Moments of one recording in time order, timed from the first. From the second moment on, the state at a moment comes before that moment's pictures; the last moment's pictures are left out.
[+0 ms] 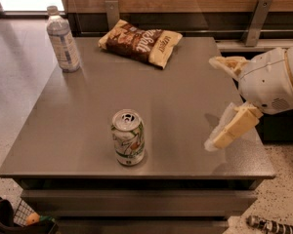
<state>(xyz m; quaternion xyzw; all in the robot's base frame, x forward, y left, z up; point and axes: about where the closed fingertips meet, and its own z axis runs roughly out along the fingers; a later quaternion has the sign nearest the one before) 0.444 -0.130 0.929 -0.62 0.68 0.13 0.38</state>
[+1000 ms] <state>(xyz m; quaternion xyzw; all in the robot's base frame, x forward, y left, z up) 0.440 -0.106 0.922 -0.61 0.66 0.16 0.41</state>
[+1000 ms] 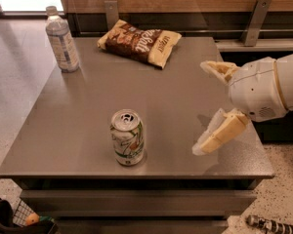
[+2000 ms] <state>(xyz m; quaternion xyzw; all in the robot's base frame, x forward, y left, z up) 0.432 -0.011 0.883 -0.59 0.59 0.29 0.47</state>
